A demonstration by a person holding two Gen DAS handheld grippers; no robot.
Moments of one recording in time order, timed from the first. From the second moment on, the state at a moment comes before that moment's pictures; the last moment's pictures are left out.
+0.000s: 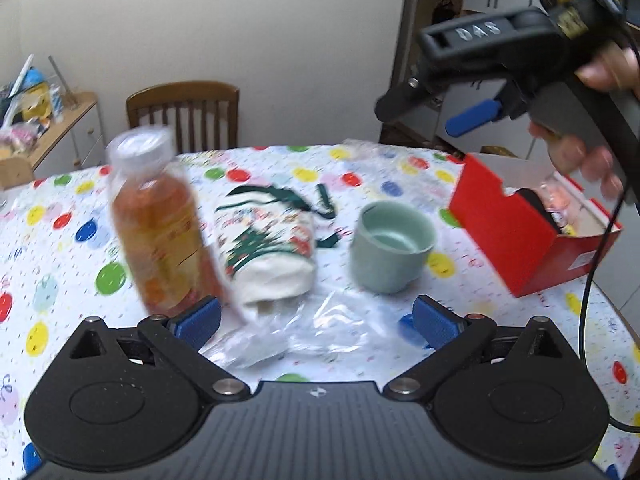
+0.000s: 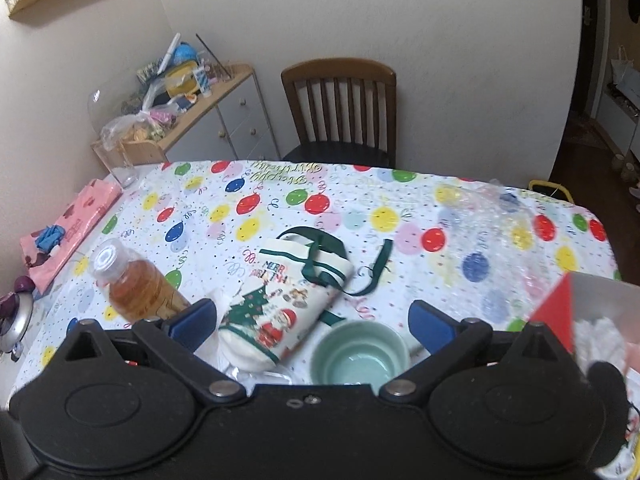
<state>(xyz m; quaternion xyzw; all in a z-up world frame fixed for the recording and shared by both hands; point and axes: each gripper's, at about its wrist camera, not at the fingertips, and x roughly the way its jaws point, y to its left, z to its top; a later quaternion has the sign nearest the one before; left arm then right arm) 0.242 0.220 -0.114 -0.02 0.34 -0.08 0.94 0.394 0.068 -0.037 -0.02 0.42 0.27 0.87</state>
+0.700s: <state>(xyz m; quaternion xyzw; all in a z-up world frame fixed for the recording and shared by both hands) 0.269 0.258 -0.179 -0.04 0.37 -0.05 0.93 0.471 0.166 -0.132 -0.05 0.52 0.23 0.82</state>
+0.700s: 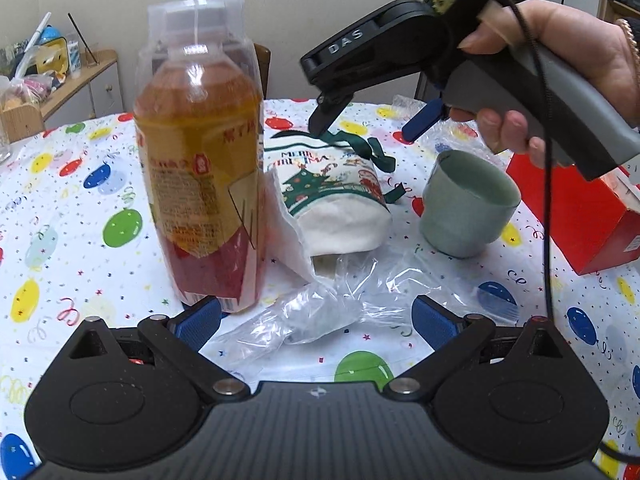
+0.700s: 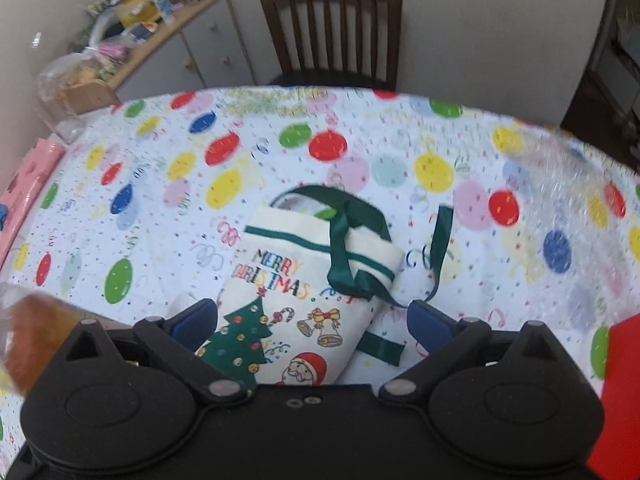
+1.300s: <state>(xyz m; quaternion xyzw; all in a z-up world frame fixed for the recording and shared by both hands) 0.294 0.247 -0.199 -0.04 0.40 -0.03 0.92 0.475 0.177 -0.170 -0.04 0.56 0.22 0.80</state>
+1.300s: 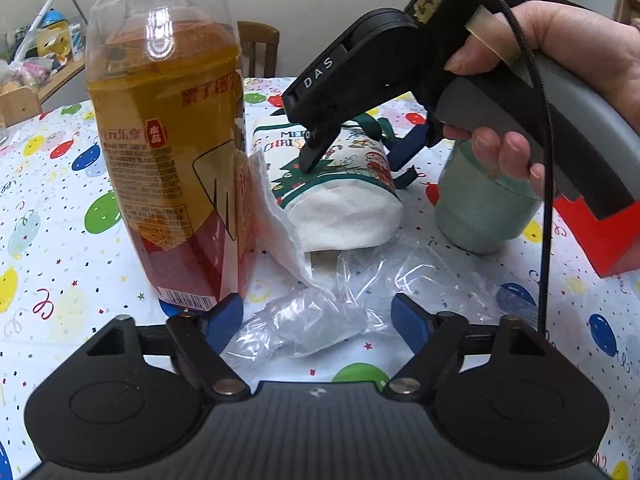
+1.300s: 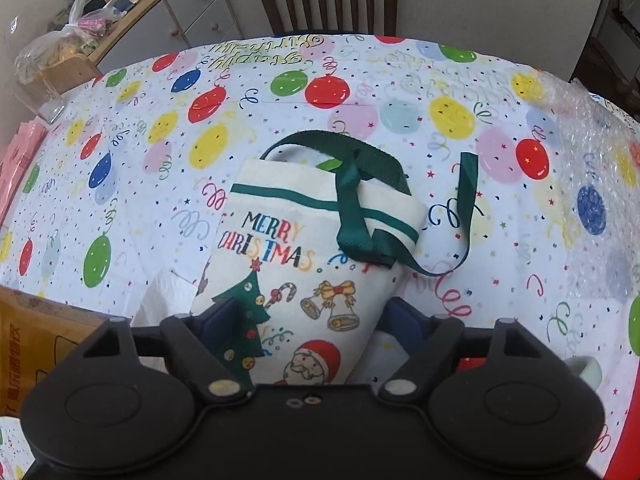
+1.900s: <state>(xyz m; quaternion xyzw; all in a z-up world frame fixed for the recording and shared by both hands) 0.287 0.246 -0.197 -0.05 0.39 0.00 0.92 0.450 0.175 -0.150 -0.07 0.51 0.21 0.83</state>
